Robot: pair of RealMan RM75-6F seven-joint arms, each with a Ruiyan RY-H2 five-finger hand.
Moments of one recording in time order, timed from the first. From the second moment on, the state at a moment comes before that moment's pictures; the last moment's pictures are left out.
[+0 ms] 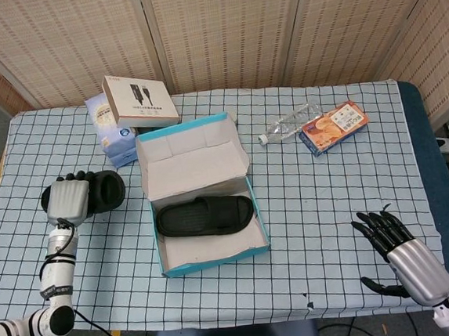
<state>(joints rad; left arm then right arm) -0.73 -1.31 -0.15 -1.61 0.79 1.28 0.75 0.08 -0.92 -0.10 -1.88 -1.84 1.46 -0.01</state>
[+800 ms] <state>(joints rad) -0.89 -1.57 -0.19 -2.07 0.90 1.48 1.31 0.12 -0.95 -0.13 -1.77 -1.86 1.42 0.14</state>
